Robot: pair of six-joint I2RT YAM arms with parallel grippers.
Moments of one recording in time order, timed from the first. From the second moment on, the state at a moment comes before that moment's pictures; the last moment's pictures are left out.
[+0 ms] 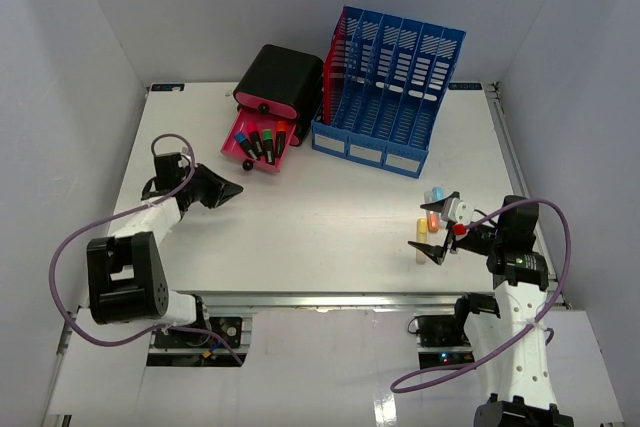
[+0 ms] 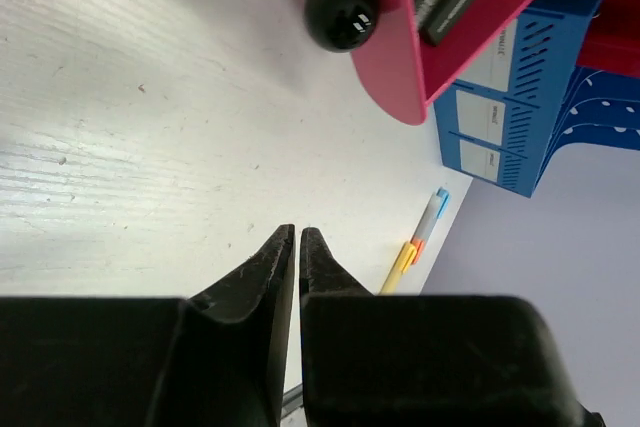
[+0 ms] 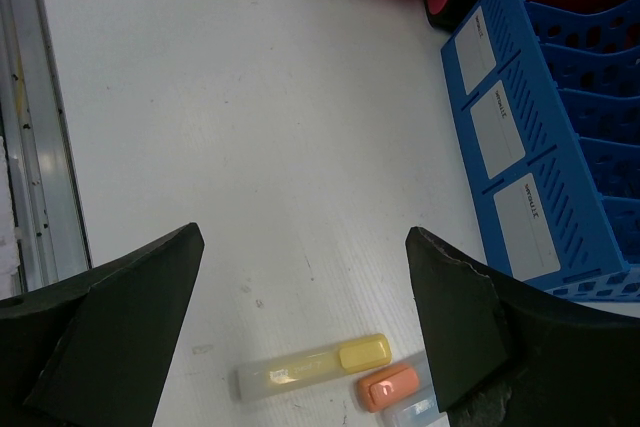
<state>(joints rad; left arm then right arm) 0.13 1.39 0.71 -0.10 0.58 -0.85 -0.16 0.56 0.54 -0.63 -1.24 -0.95</state>
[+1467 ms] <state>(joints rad) 0.09 1.91 0.90 0.51 0.72 -1.01 -0.16 0.60 0.54 -0.63 -1.24 -0.96</state>
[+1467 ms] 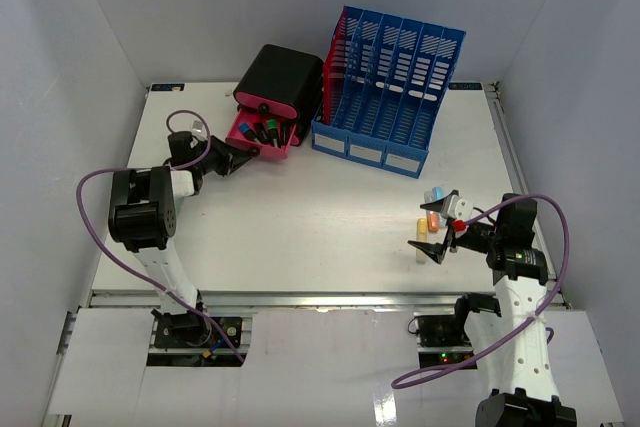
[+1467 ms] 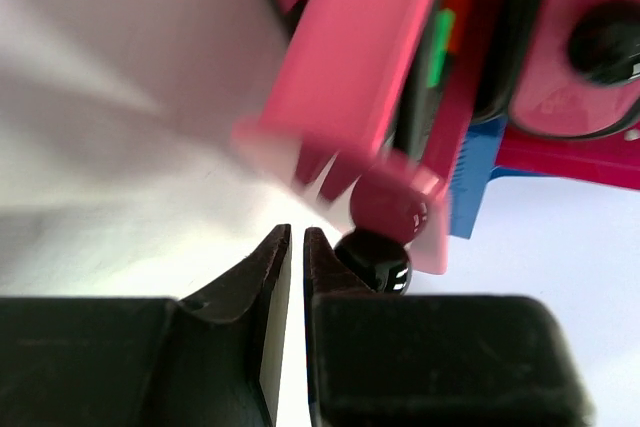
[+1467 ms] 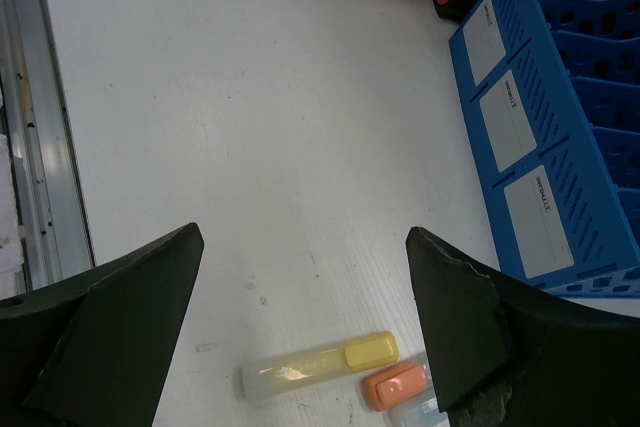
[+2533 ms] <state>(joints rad) 0.08 2.21 1.47 0.25 0.76 -1.02 -0.16 0.60 0.54 -0.63 -1.24 -0.97</state>
